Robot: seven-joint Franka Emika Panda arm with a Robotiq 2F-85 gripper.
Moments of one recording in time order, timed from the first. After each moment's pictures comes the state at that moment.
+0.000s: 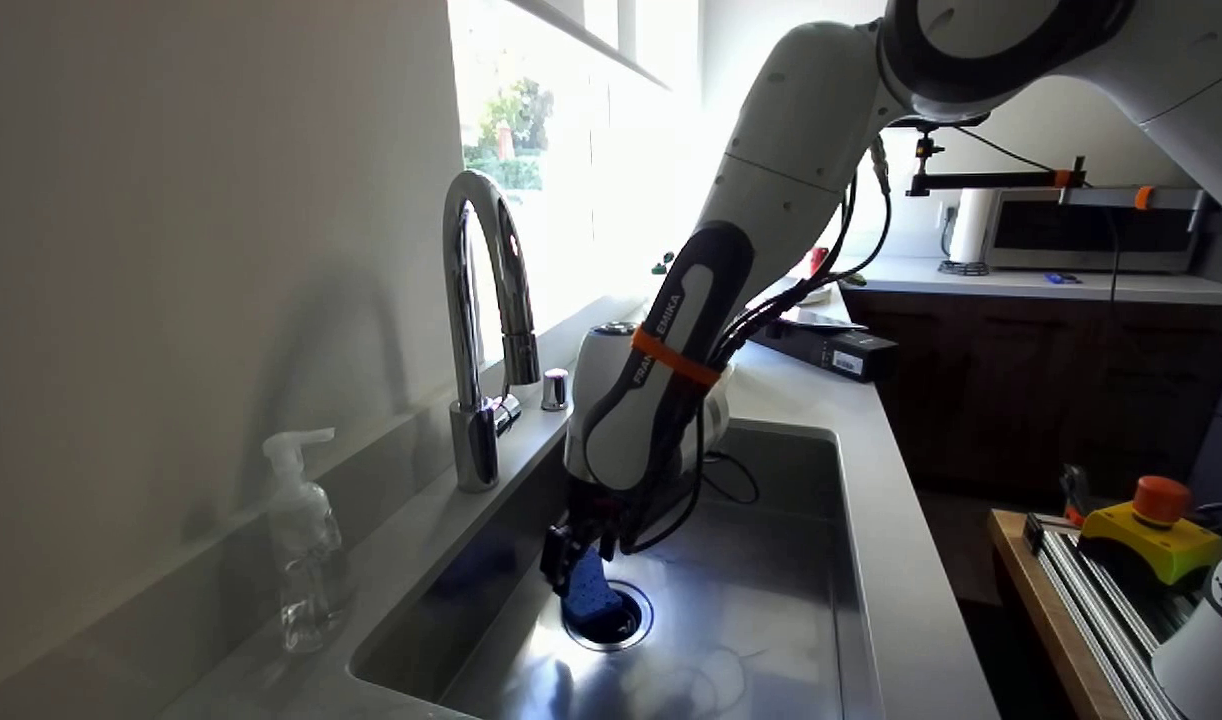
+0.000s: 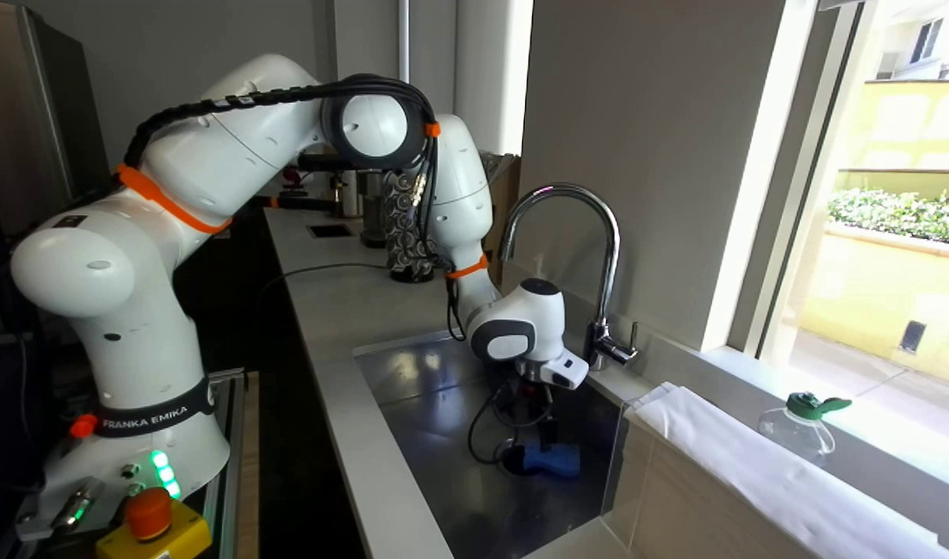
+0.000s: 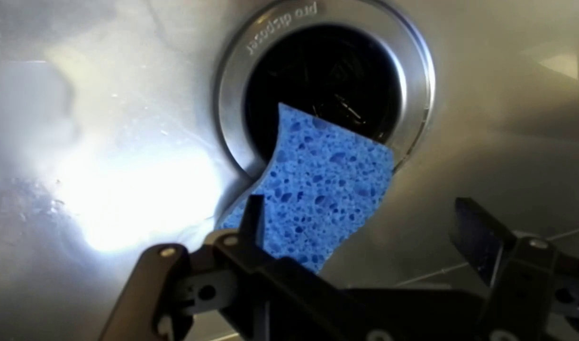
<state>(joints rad) -0.14 0.80 0.04 -1.99 0.10 2.94 0.06</state>
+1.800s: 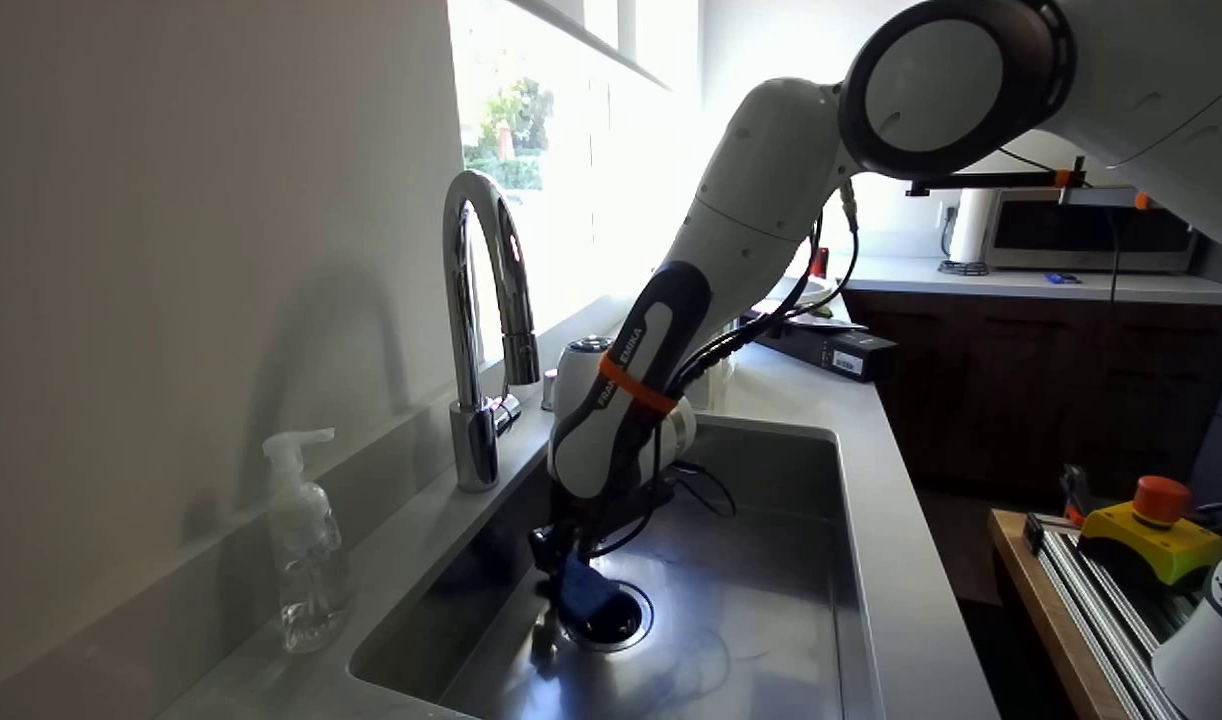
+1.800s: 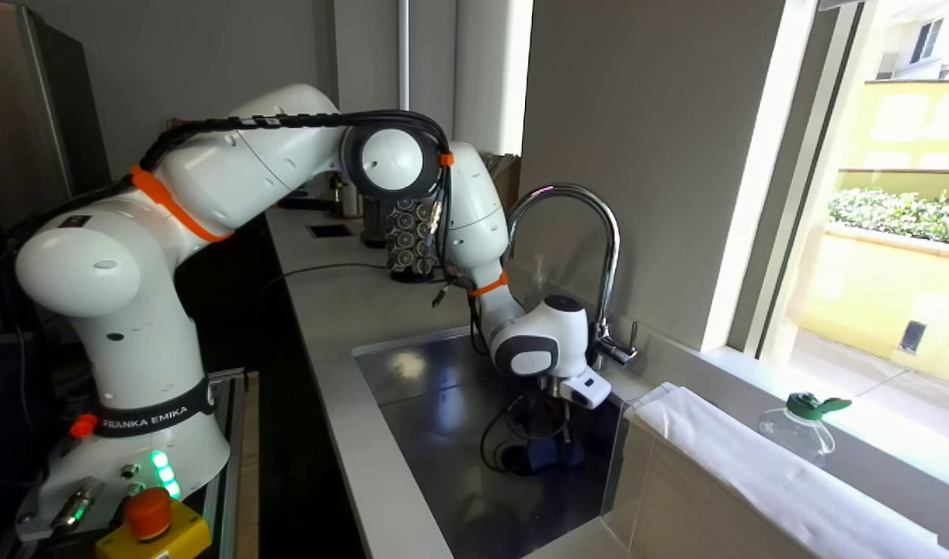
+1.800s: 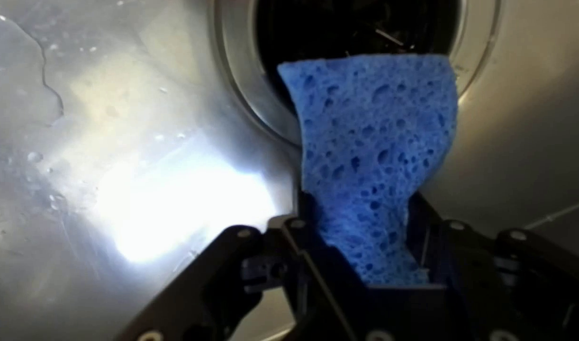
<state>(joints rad) -0.10 0.94 -0.04 -1.78 0.15 2.87 0.18</state>
